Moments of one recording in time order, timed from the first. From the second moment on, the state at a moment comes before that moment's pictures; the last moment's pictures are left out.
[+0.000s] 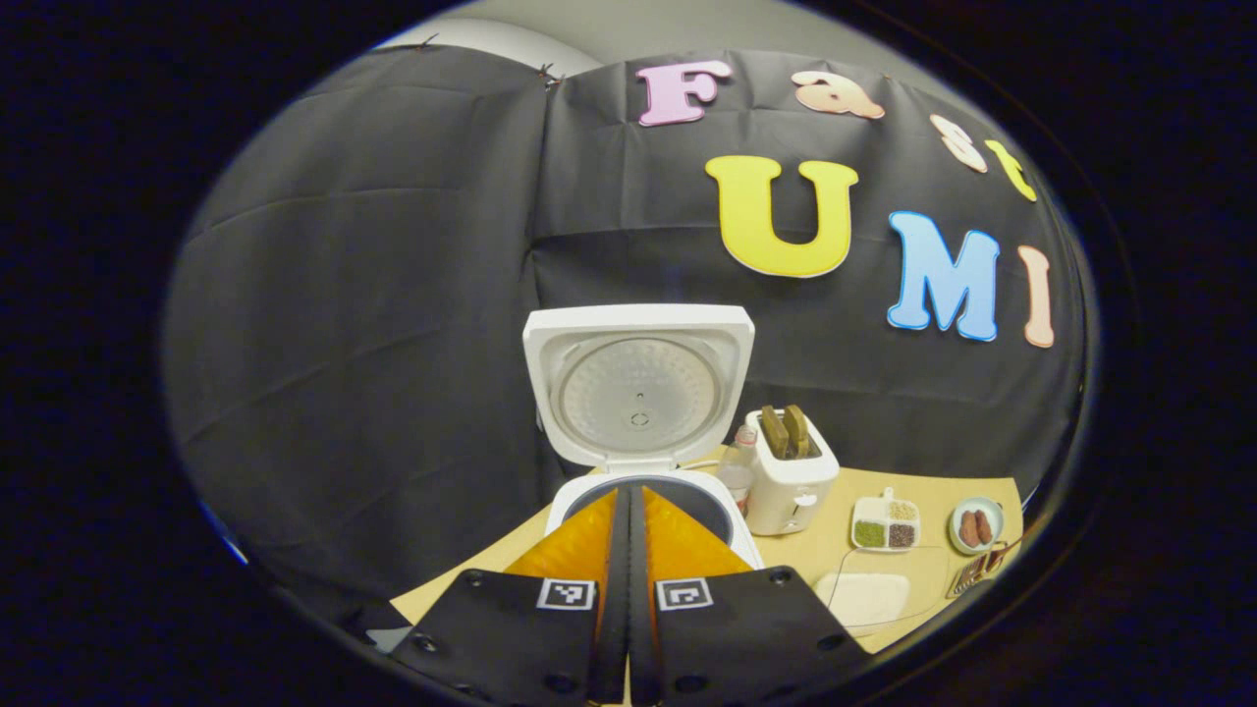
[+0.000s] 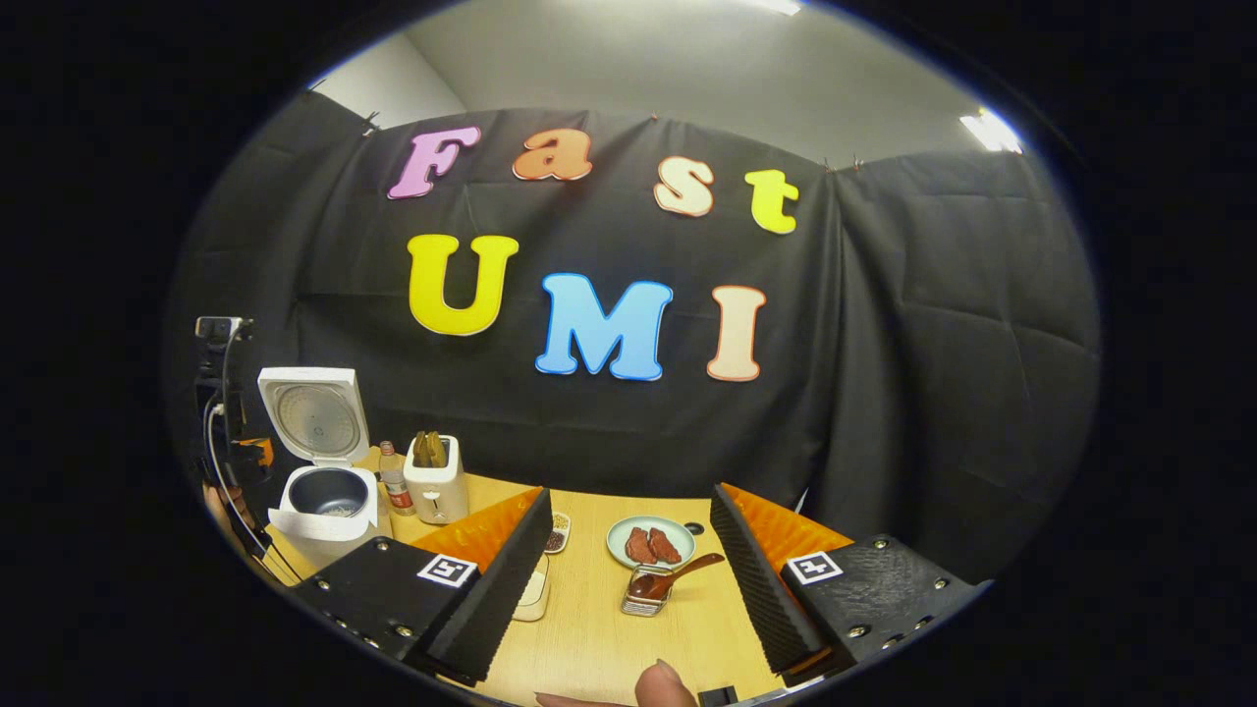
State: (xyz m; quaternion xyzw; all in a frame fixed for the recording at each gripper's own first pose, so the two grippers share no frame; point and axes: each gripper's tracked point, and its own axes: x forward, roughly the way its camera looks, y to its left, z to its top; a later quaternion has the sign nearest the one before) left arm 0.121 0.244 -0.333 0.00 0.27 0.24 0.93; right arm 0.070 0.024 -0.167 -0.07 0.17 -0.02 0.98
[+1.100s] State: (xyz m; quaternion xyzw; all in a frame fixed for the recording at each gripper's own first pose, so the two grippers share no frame) left arm -0.036 0.101 -0.227 0.06 0.26 0.30 0.92; right arm 0.218 -0.124 -0.458 0.07 0.31 -0.01 0.95
